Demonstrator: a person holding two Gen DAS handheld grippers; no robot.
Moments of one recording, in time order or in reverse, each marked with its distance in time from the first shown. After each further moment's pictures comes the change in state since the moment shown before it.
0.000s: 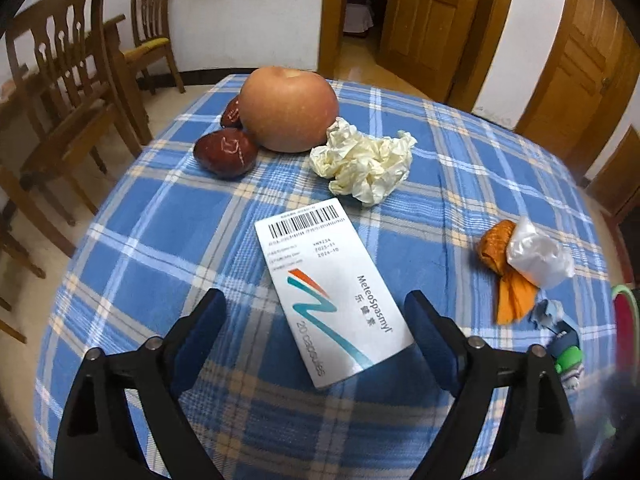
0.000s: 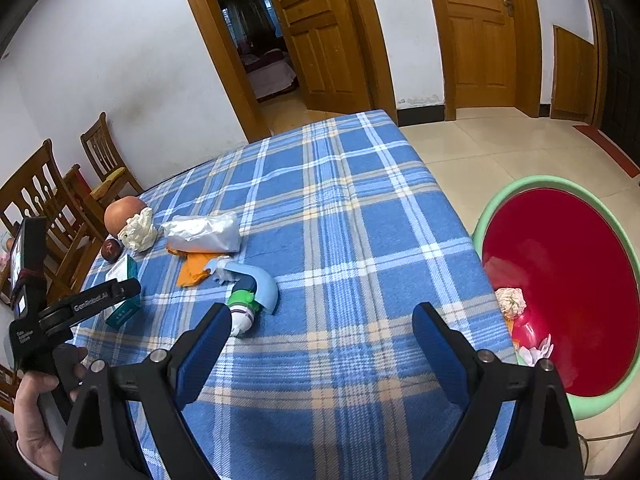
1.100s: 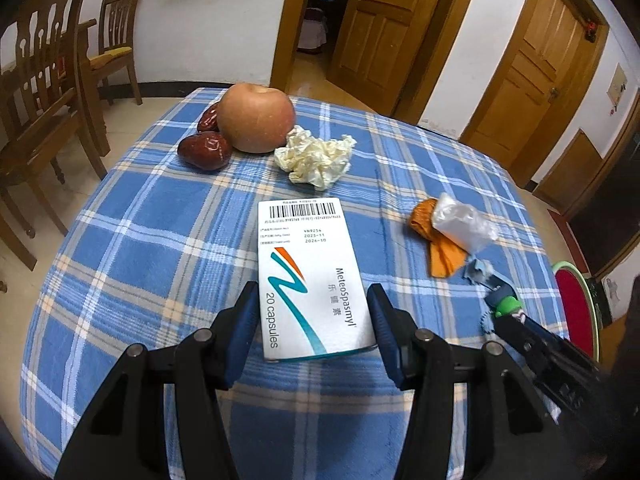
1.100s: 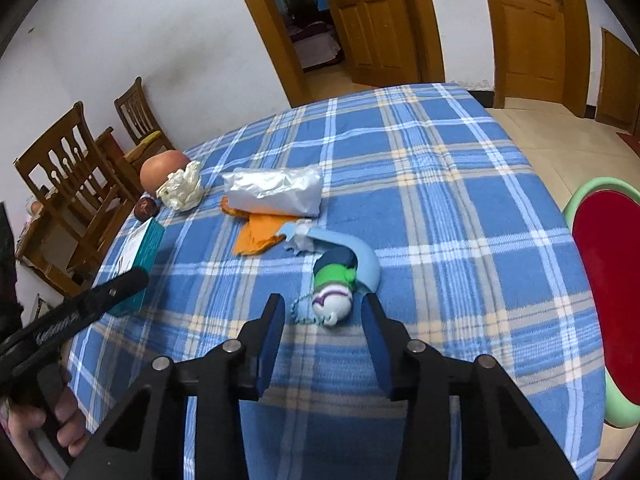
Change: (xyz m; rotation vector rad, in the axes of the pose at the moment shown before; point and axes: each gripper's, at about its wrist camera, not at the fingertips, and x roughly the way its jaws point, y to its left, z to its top) left arm -0.045 0.009 -0.028 0.037 -0.062 -0.196; right arm 0.037 0.050 -0.007 -0.077 0.097 0.127
